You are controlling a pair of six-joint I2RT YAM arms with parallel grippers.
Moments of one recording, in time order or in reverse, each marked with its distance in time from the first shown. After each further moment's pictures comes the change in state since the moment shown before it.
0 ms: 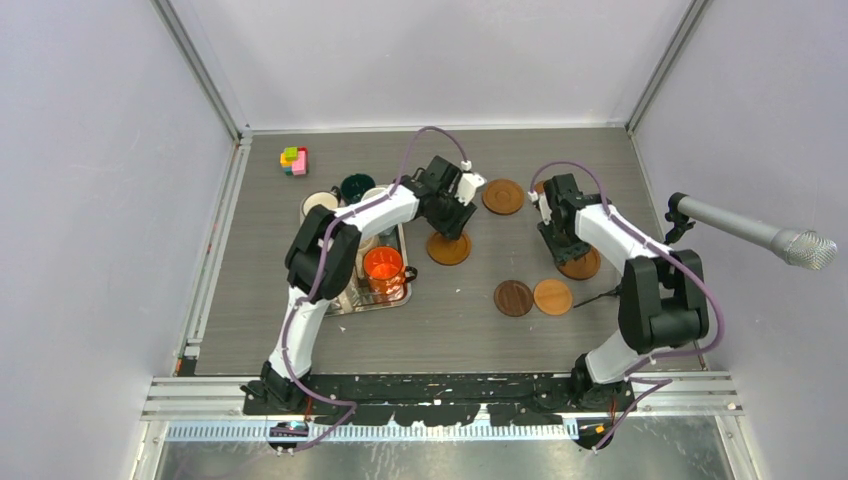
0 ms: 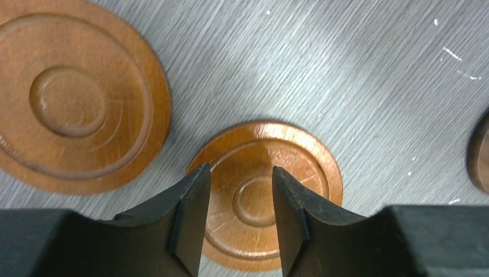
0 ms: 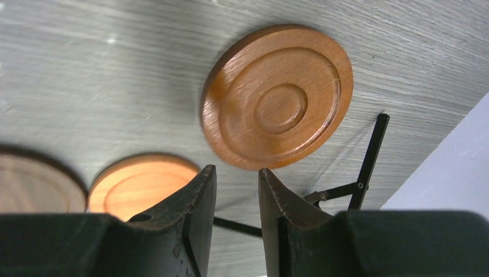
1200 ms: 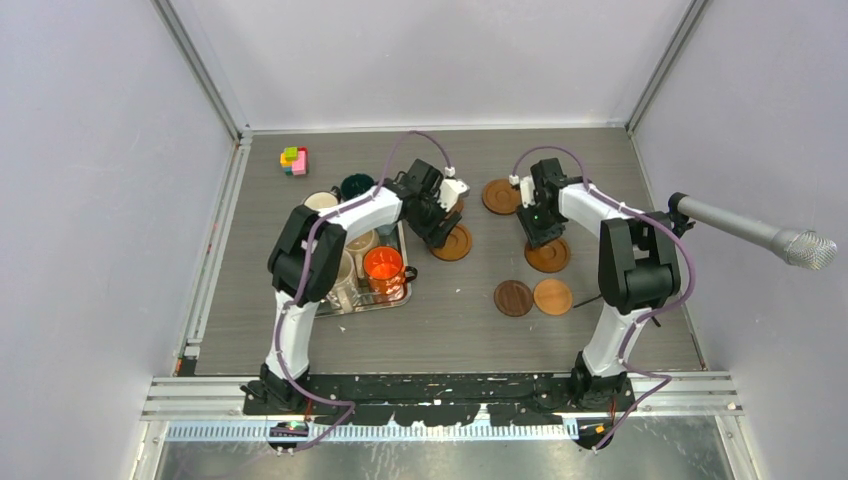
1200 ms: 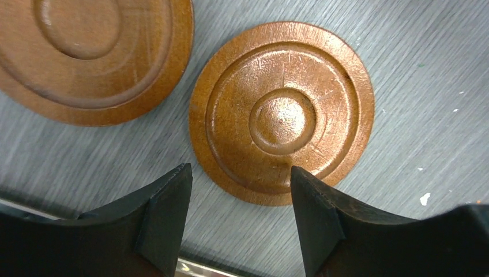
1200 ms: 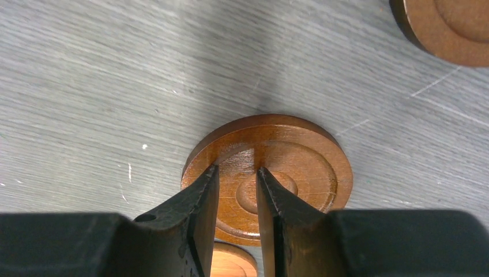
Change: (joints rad) left arm 0.053 -0.098 -0.142 -0.006 0.017 0.088; right arm 0.006 0.280 0.182 0.104 -0.255 0.006
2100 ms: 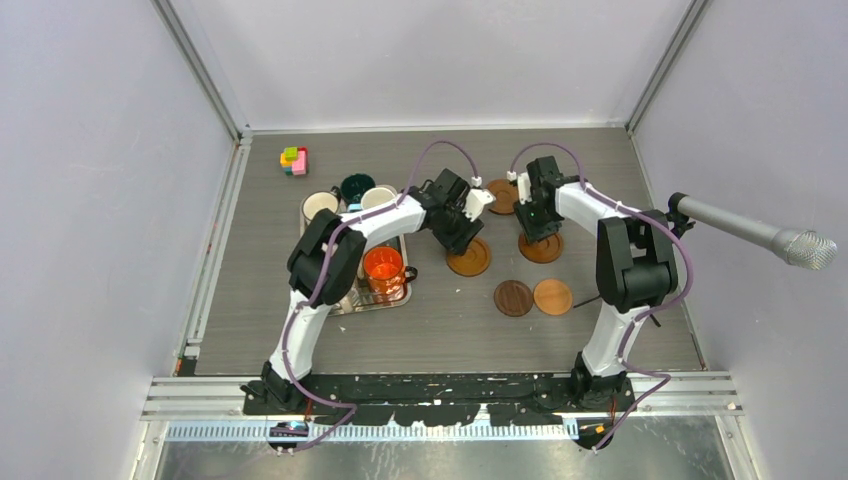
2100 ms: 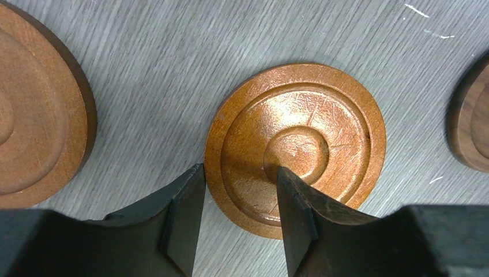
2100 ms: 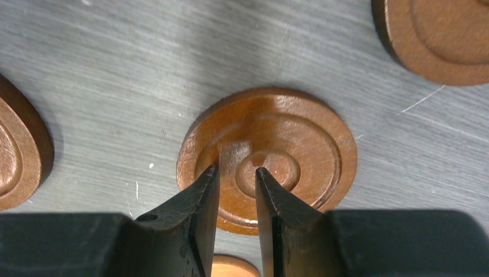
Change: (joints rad) left arm -0.110 0.095 0.087 0.015 0.004 -0.046; right arm 0.017 0.029 0.036 0.040 0.019 0.036
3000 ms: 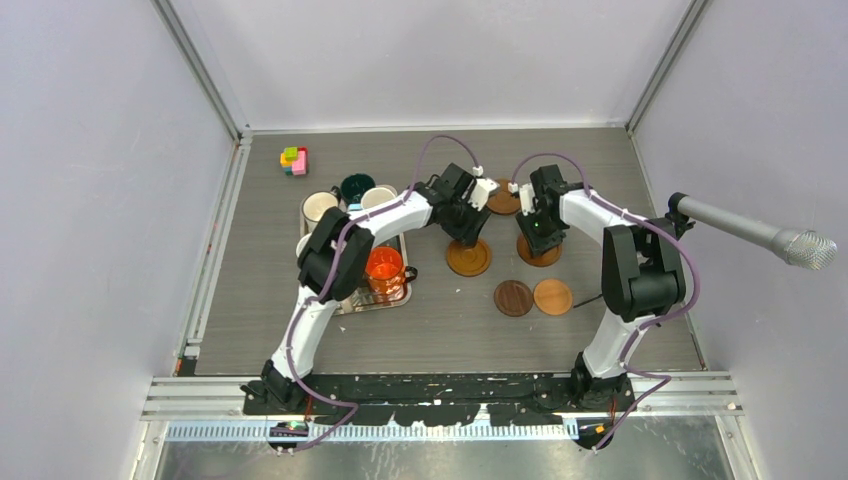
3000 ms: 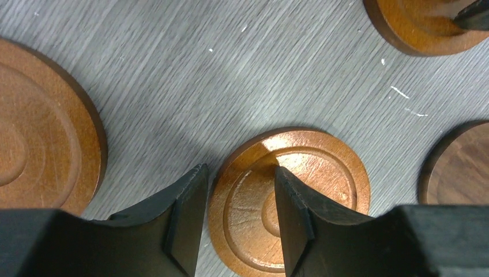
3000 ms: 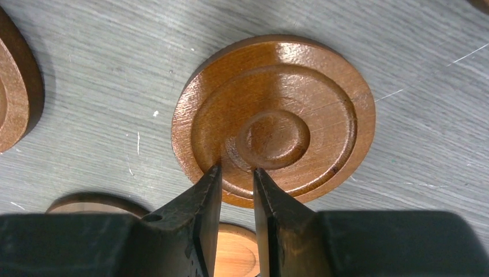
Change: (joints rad) left arm -0.008 0.078 0.109 0.032 0.004 -0.154; right arm 0.000 -0.073 -0.088 -0.056 -0.029 -0.040
